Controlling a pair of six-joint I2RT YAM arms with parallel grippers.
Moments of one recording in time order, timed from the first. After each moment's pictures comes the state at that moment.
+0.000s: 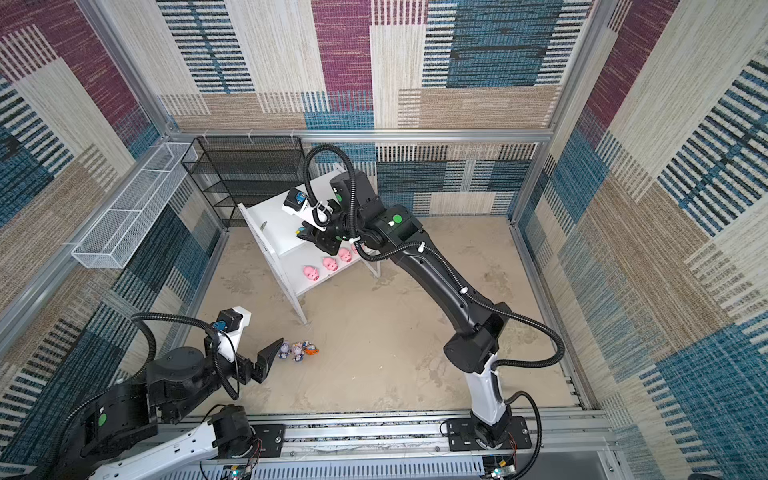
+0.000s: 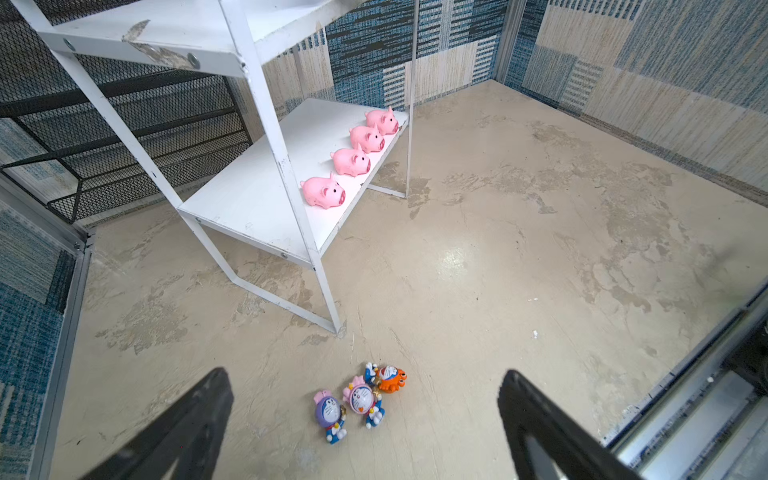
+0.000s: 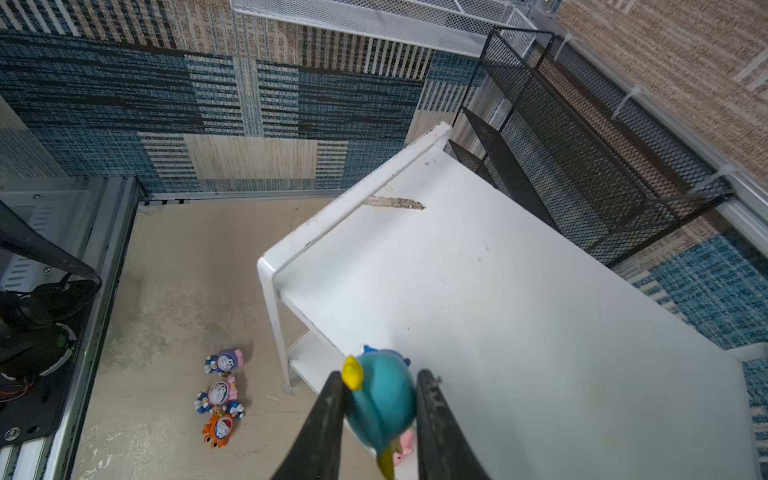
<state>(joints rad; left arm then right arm) -1.03 0.39 0.87 -0.91 -0.52 -0.15 0.79 2.00 2.43 -0.90 -0.35 -0.46</state>
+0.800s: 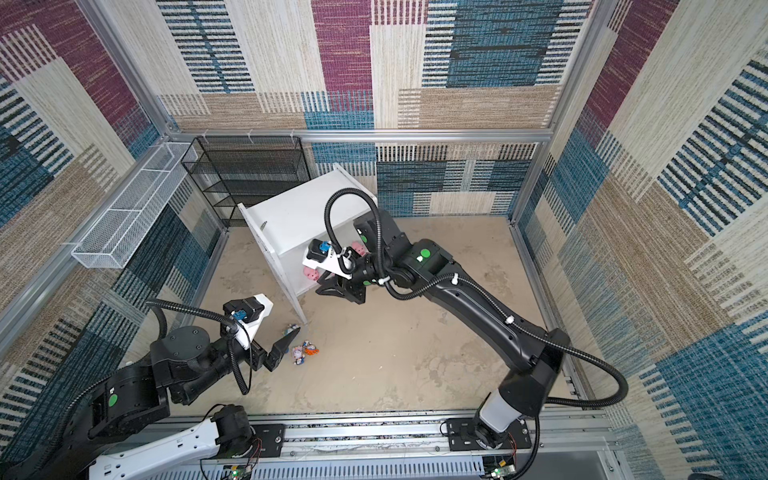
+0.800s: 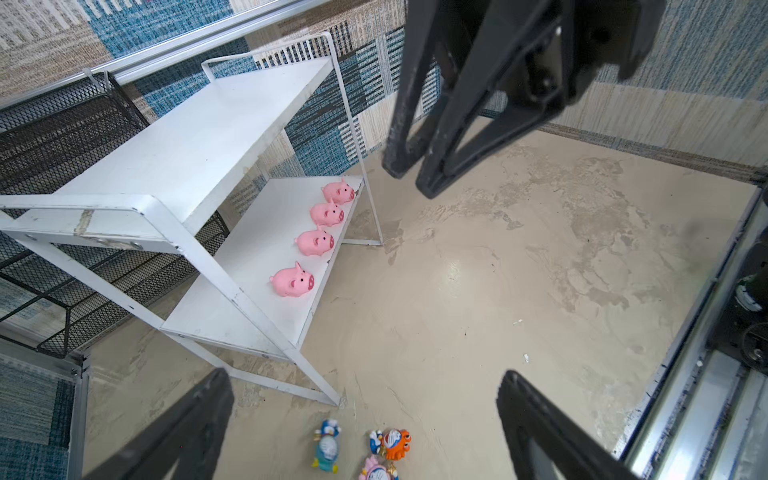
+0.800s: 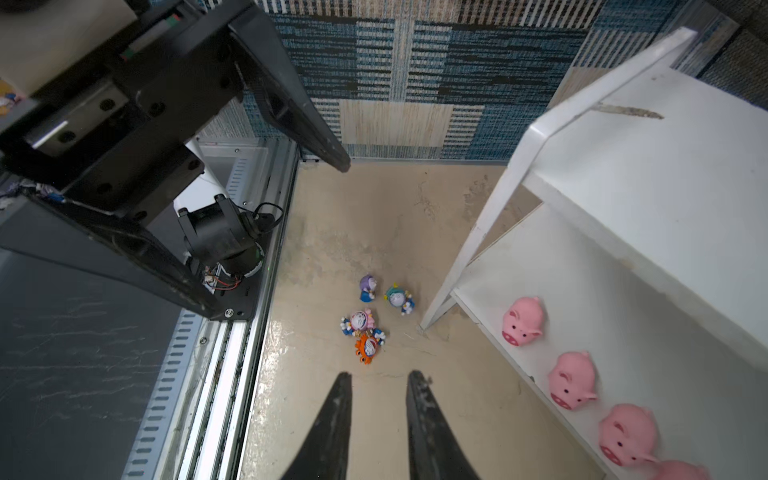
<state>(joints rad) -1.03 0.56 0.99 -0.76 -0.41 0.09 0.83 1.52 1.64 -0.77 -0.58 -0.43</state>
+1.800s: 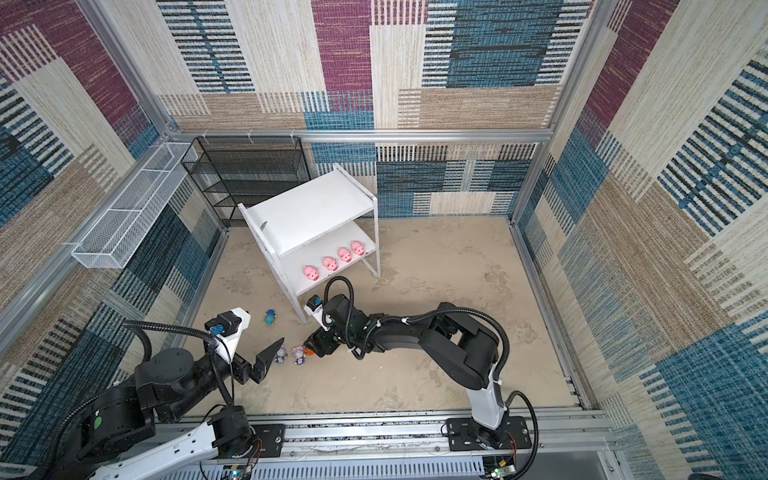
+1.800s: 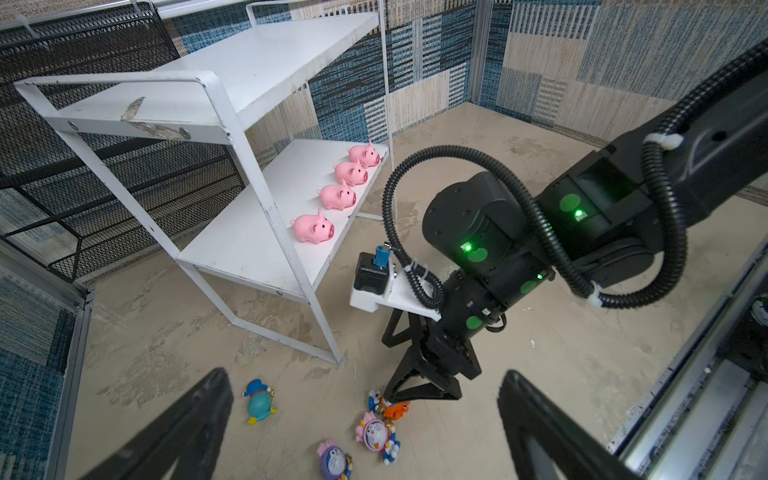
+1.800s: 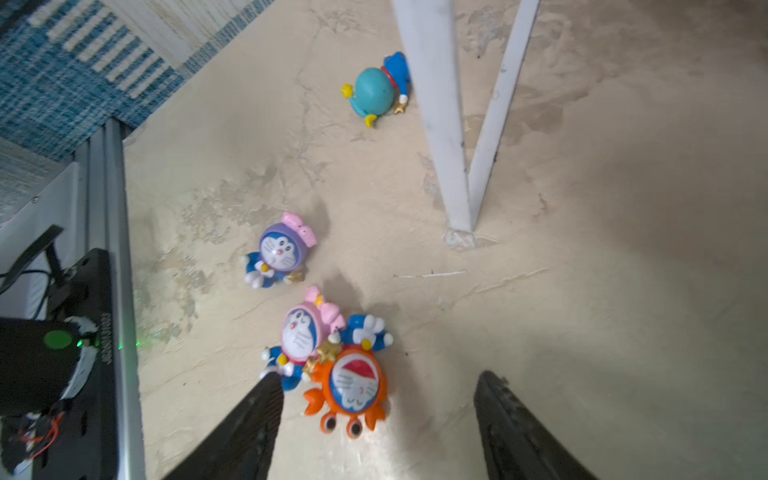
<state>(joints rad) -1.03 0.37 0.87 -0.84 -0.48 -0.02 1.00 1.96 1.14 0.12 -0.21 0.26</state>
